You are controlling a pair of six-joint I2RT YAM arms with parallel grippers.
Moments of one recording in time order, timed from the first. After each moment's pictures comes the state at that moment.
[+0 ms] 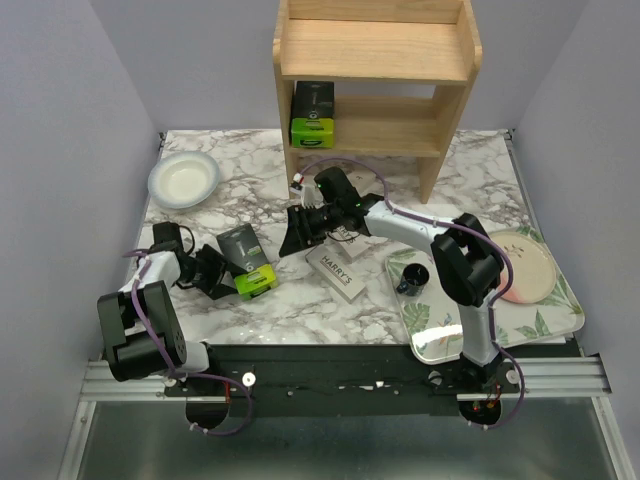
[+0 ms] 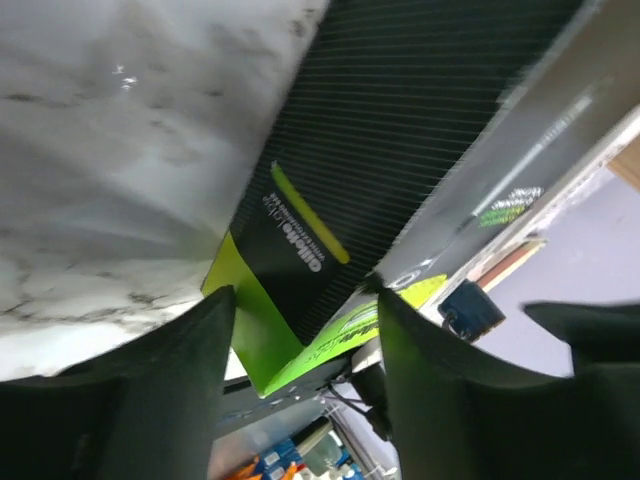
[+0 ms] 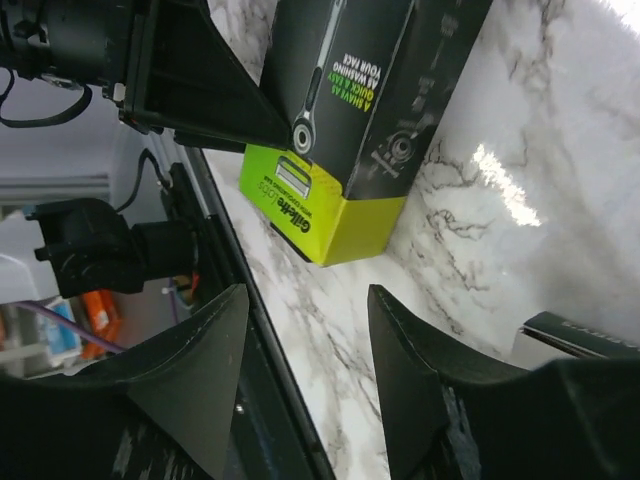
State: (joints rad) left arm 0.30 1.38 0.66 -0.60 0.59 -0.72; right arm 0.75 2.02 1.53 -0.22 -0.70 0.41
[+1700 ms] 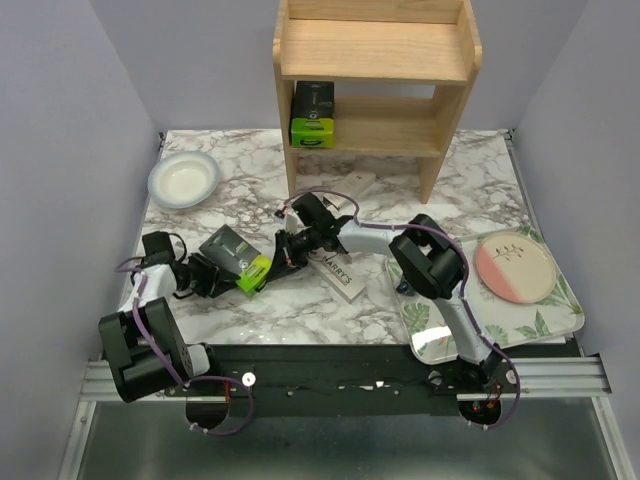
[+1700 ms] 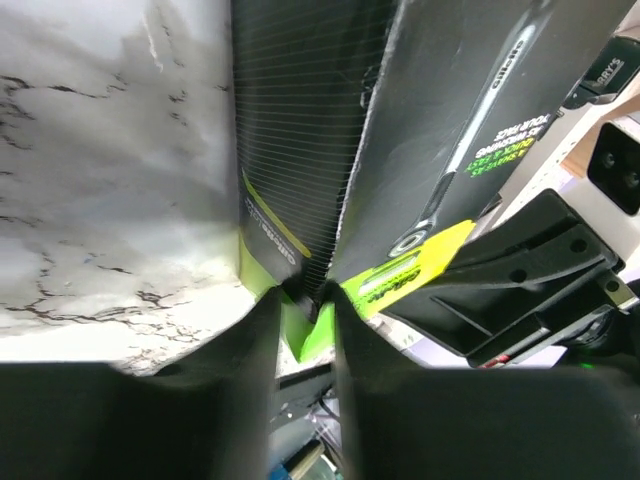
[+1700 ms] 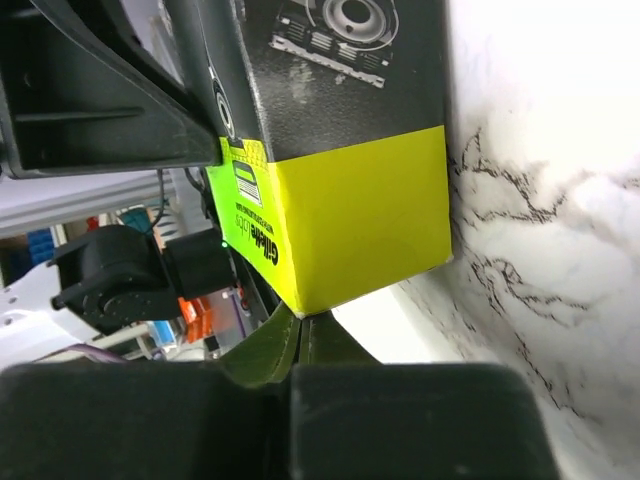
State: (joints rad) left arm 0.36 1.29 0.58 -0.54 0.64 -0.71; right arm 0.84 2.27 1.55 -0.05 -0.81 0.76
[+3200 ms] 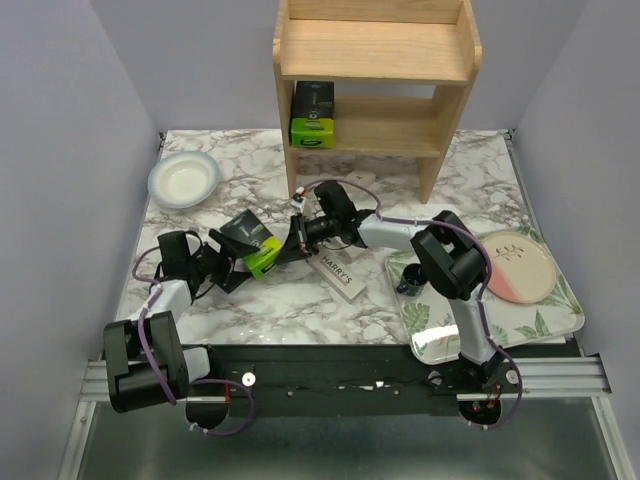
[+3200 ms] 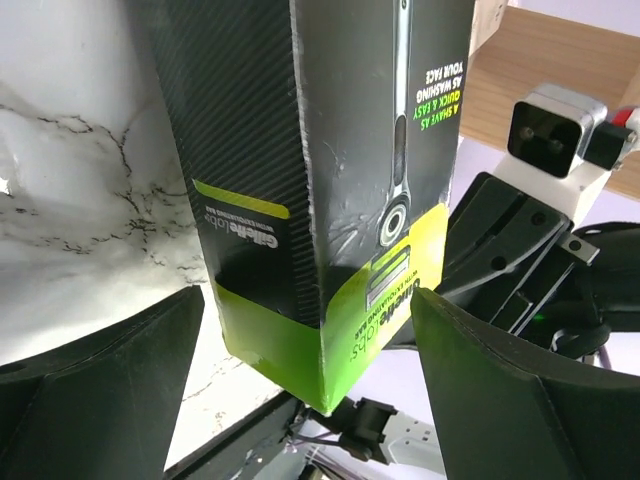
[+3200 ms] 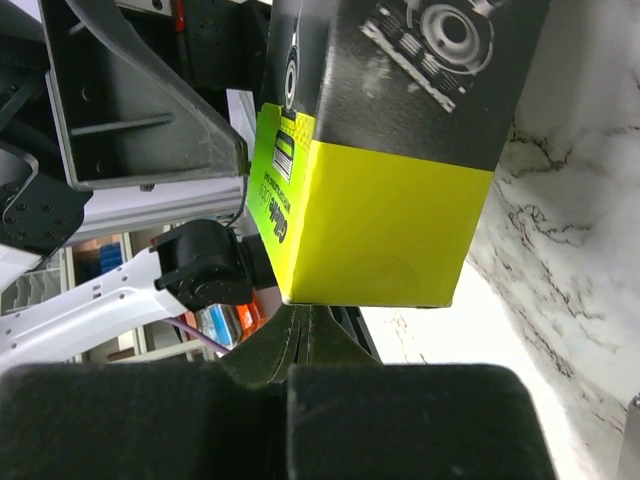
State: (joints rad) left arm 0.22 1.21 0.41 0.02 0.77 -1.00; right arm 0.75 2.14 1.42 0.12 -0.89 0.89
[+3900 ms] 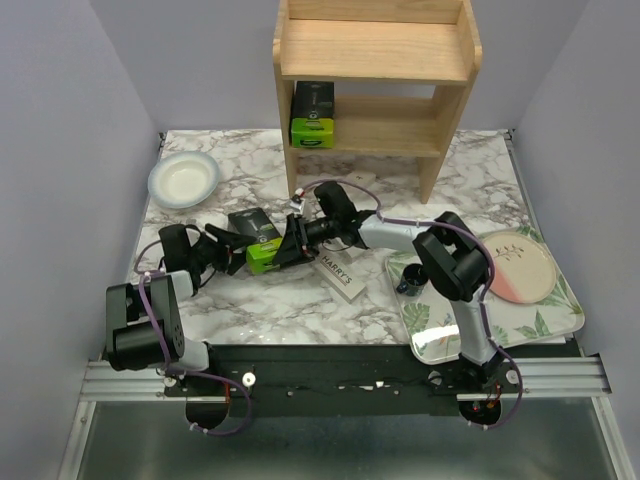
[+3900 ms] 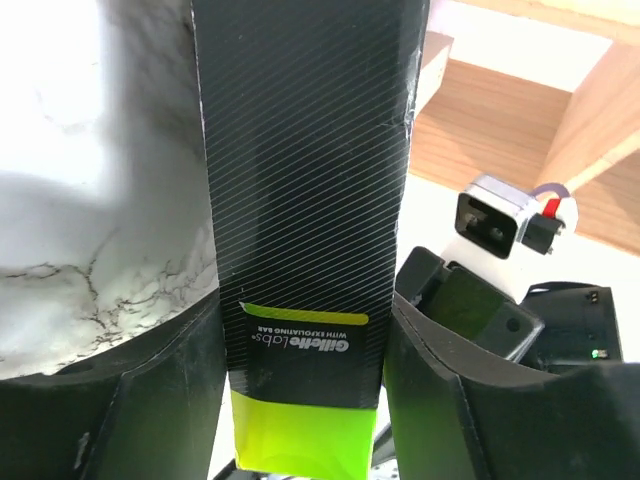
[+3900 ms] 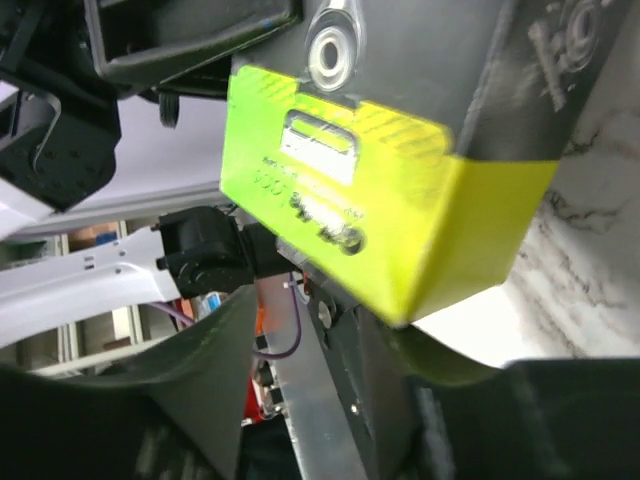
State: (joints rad) left arm 0.22 1.43 0.42 0.37 0.77 -1.17; right arm 0.76 2.13 1.40 0.12 -0.91 0.88
